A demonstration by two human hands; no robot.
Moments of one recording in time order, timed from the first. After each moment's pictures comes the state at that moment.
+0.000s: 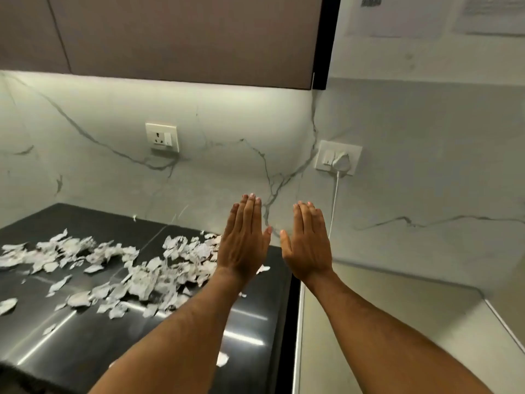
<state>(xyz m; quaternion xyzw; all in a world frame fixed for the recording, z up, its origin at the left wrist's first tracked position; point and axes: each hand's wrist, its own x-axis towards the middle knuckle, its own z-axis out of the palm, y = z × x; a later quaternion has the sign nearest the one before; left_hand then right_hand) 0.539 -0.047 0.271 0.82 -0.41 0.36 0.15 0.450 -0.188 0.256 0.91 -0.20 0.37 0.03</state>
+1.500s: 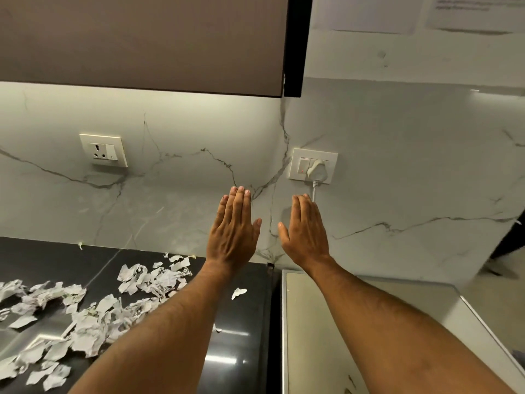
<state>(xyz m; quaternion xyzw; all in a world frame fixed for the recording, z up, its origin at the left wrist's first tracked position) 0.609 -0.140 0.283 0.79 -0.46 0.36 0.17 0.493 -0.288 0.271 0.90 -0.28 0.32 0.04</state>
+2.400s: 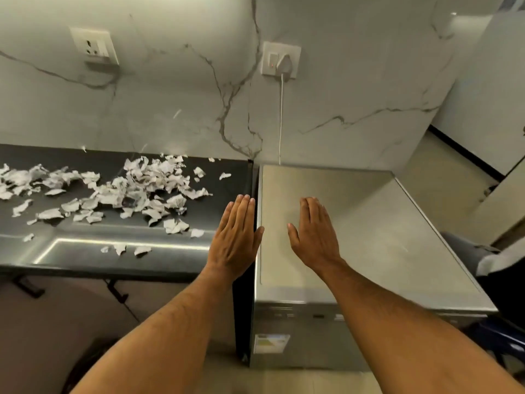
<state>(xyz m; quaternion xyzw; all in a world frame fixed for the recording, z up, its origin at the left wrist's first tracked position) 0.343 0.060 0.117 0.78 -0.54 0.22 0.20 0.196 -0.090 0.123 0.92 -0.33 0.23 0.02</state>
